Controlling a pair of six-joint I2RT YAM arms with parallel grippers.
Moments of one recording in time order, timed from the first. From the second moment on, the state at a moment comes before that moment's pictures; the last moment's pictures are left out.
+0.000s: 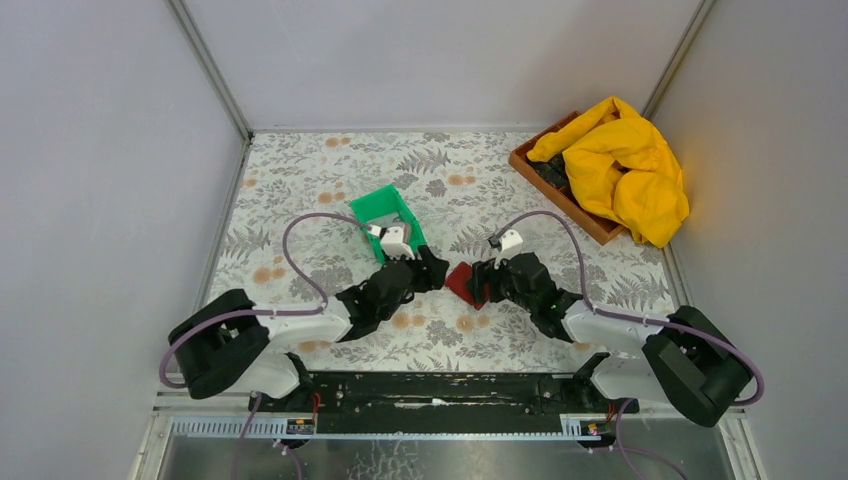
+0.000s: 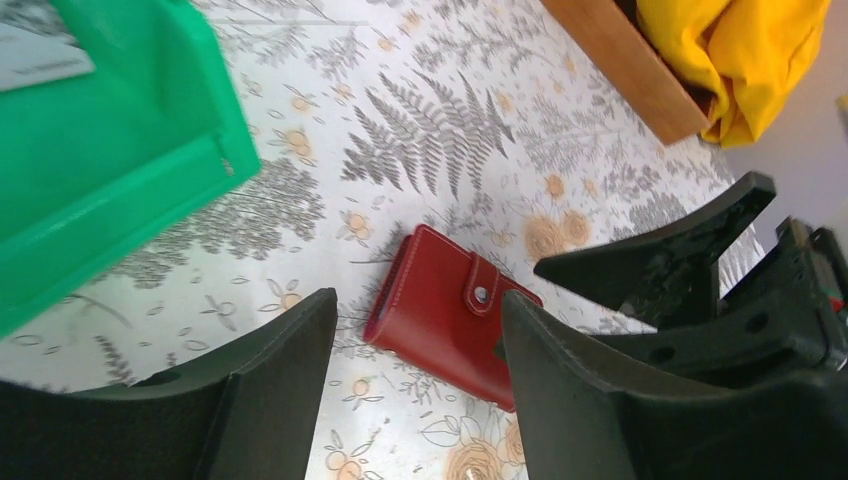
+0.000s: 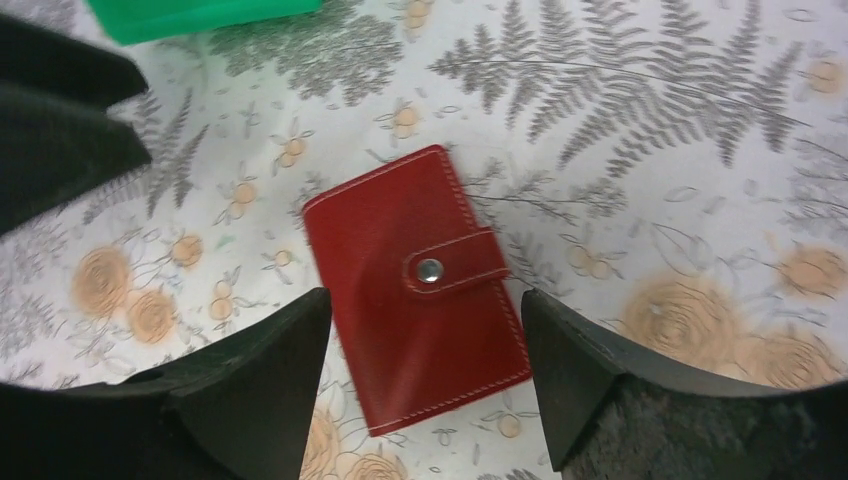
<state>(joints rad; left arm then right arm) -0.95 1.42 0.52 0.54 -0.40 -0.72 0.71 1.22 0.35 0.36 0.09 0.29</state>
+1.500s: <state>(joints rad) -0.95 1.30 0.46 0.52 -0.58 -0.73 0.80 1.46 0.64 0.10 0.24 0.29</state>
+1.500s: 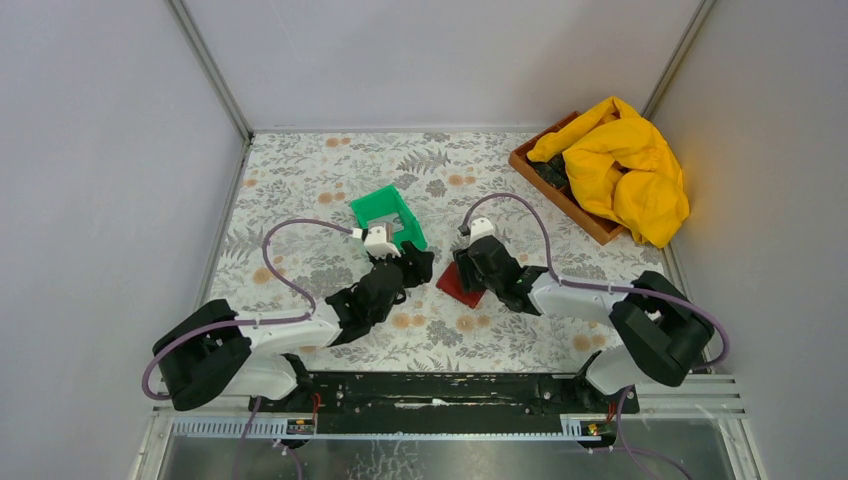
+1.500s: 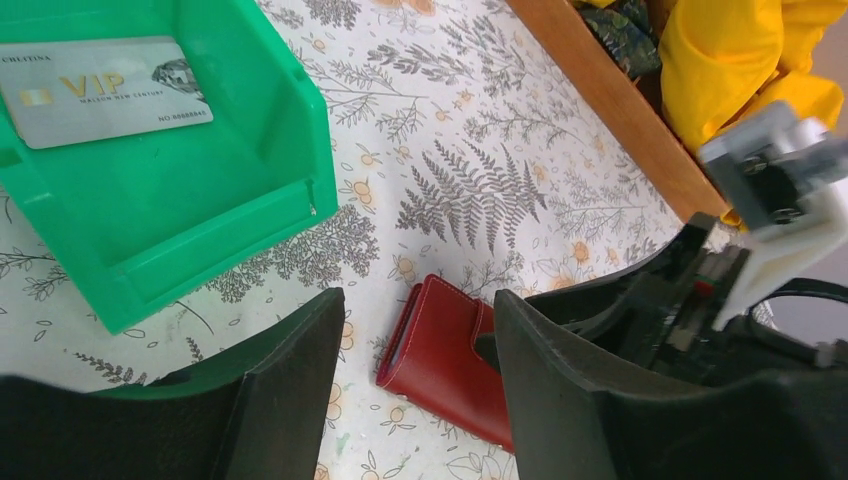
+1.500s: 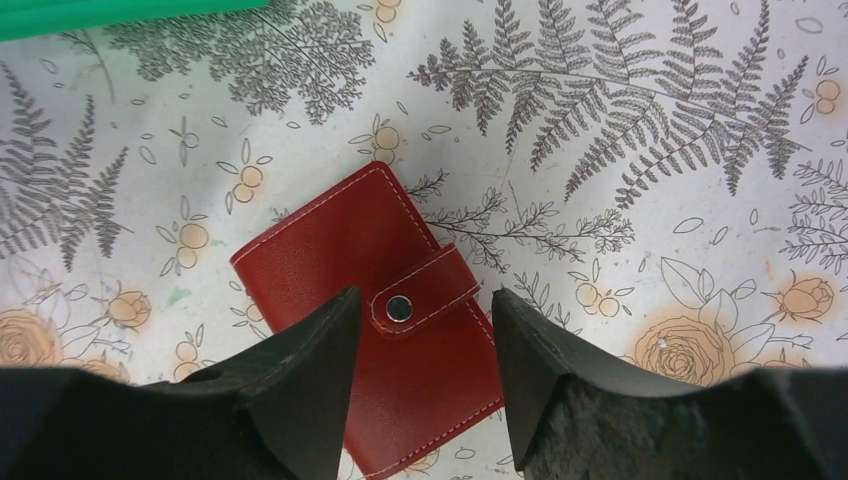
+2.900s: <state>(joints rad) -0.95 1.42 0.51 0.48 -0.50 -0.73 0.85 1.49 0.69 0.03 0.21 0.45</state>
